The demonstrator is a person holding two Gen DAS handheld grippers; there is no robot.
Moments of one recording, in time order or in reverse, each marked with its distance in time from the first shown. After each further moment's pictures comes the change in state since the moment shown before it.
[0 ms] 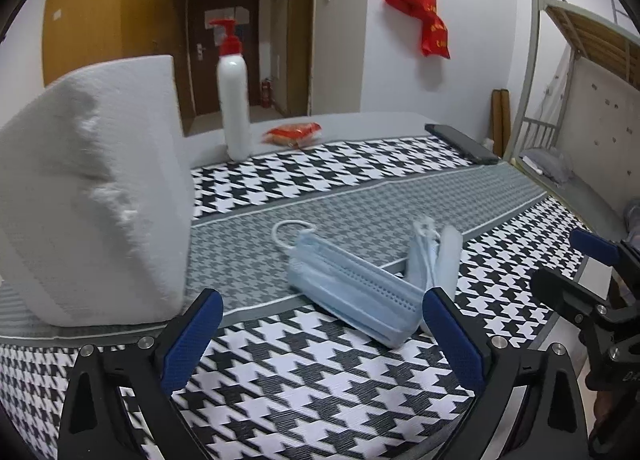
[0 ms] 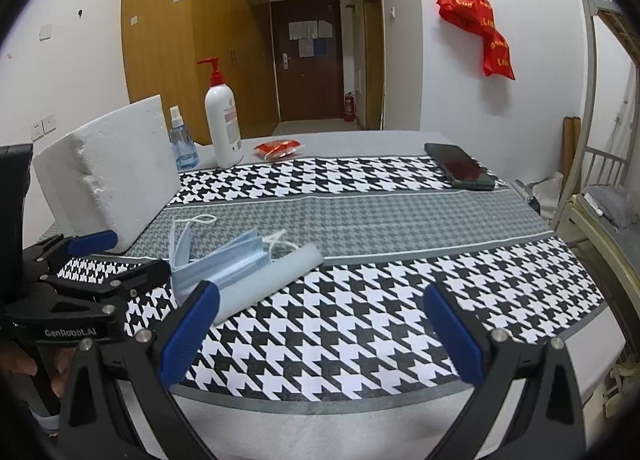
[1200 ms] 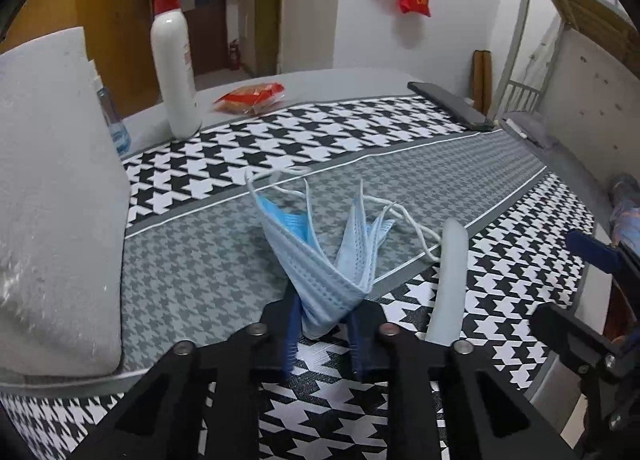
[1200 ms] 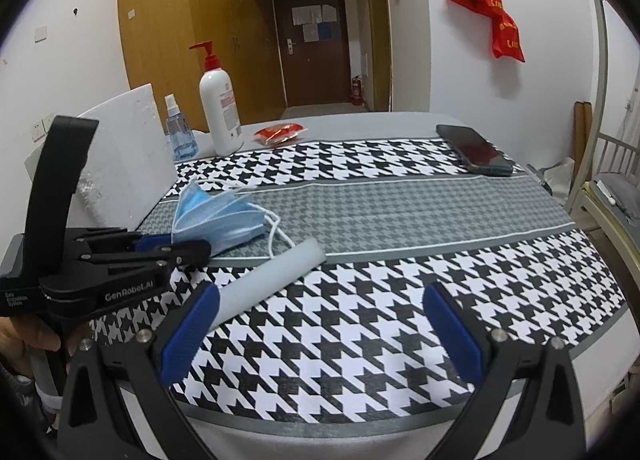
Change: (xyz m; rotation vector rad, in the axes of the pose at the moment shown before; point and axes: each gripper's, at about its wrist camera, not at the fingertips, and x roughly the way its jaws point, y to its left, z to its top) left arm 0.054 -0.004 0.029 0.052 0.157 -0.102; right arm 0.023 -0.001 0.005 0.013 0.064 0.041
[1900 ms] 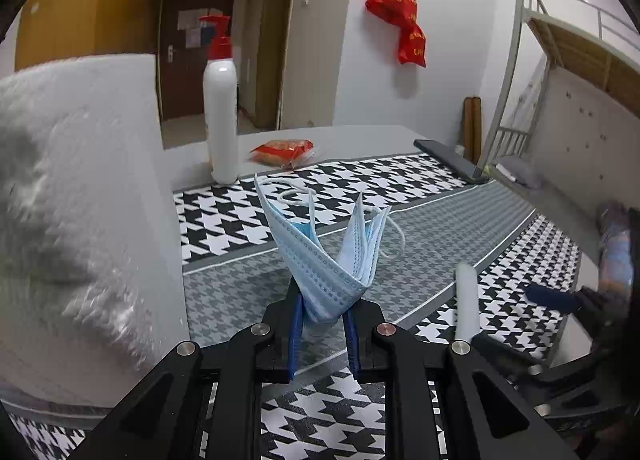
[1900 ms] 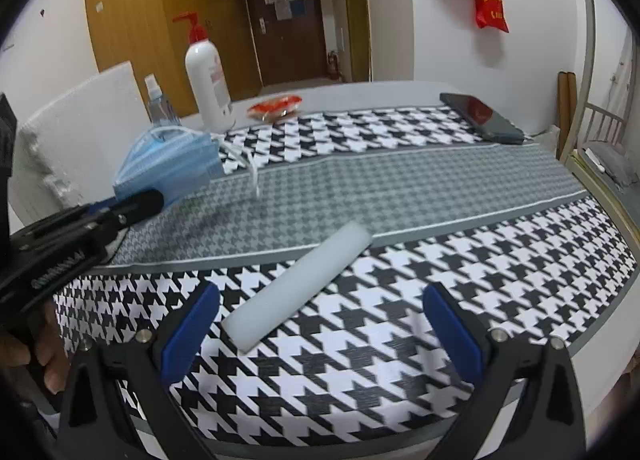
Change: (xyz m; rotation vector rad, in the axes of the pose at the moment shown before) left arm -0.036 0.050 0.002 -0.033 -0.184 -0.040; right arm 0.032 0.040 0.001 0.074 0.104 -0.087
